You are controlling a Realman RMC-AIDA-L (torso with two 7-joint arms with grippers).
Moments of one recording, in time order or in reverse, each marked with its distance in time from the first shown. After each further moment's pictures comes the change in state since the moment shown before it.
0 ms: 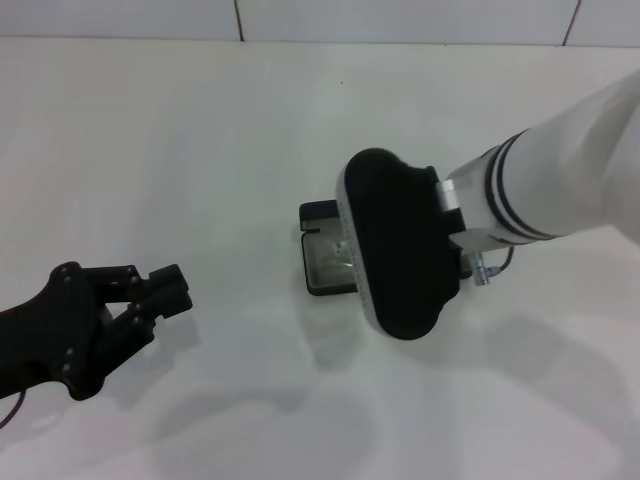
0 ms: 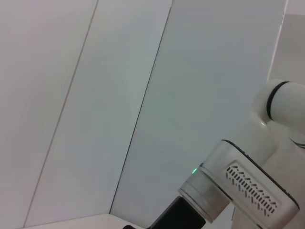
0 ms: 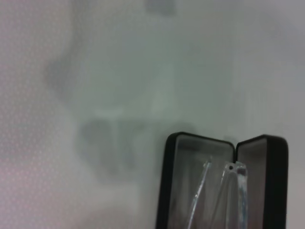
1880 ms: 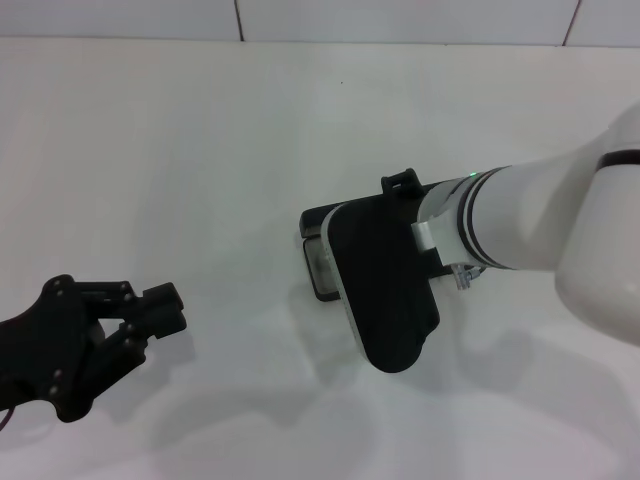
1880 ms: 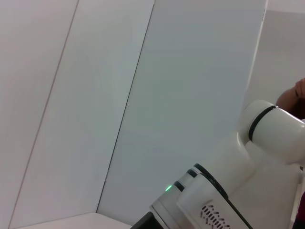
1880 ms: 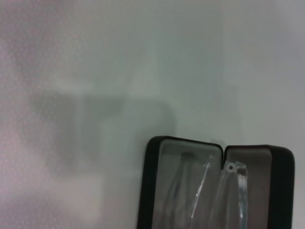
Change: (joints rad) left arm 0.003 0.013 -0.002 0.000 0.023 0.046 0.023; right arm -0.006 0.000 -0.157 0.107 -0.157 0.200 0.063
